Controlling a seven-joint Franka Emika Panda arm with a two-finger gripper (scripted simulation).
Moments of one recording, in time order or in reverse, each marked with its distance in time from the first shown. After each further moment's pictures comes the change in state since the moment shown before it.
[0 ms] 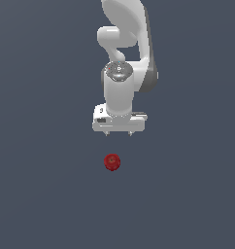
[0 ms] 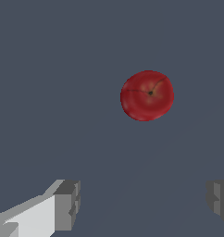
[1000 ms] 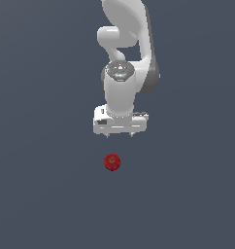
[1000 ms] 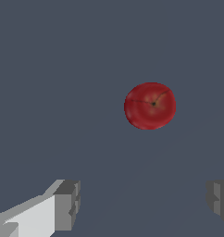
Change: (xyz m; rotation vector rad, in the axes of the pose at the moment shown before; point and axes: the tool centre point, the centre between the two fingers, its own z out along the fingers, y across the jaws) arm 0.011 -0.003 -0.006 0.002 0.010 -0.048
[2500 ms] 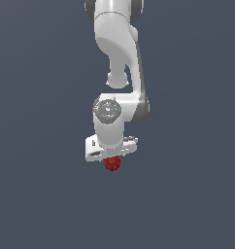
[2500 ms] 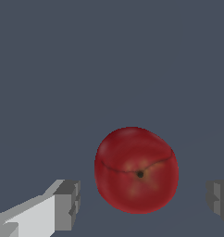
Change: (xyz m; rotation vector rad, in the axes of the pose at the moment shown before) arm 0.065 0.037 0.073 -0.007 0.002 -0.178
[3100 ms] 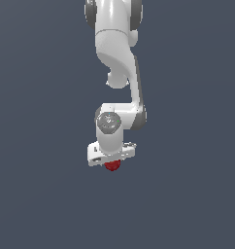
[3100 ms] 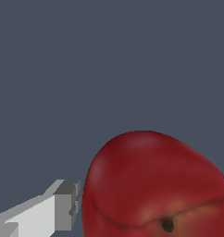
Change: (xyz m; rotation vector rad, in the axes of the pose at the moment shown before) arm -0.001 0.000 0.045 0.001 -0.002 -0.003
